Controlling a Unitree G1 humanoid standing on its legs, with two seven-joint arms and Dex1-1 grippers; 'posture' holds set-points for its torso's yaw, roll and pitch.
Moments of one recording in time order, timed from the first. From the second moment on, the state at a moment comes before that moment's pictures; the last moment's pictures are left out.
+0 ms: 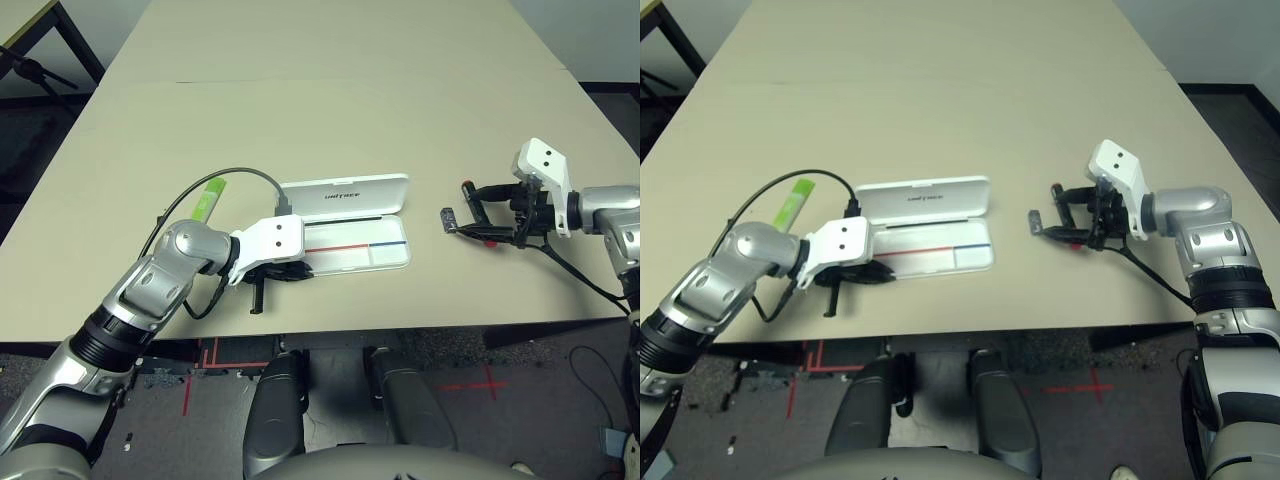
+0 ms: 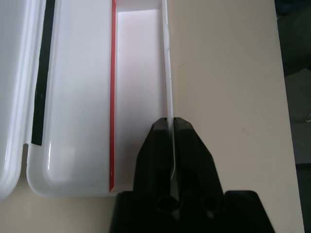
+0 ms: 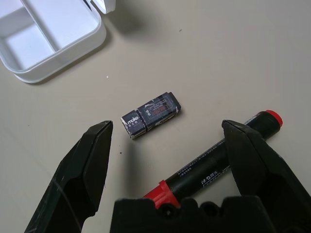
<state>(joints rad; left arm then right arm) -0.42 0.78 -0.36 -0.22 -0.13 0.45 -1.15 -0.62 -0.80 0.06 0.51 0.15 0.20 1.29</state>
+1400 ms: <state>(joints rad) -0.35 0.88 -0.11 -0.38 -0.32 0.48 -1.15 -0.72 -0.79 -0.05 0.08 0.20 1.17 0.74</state>
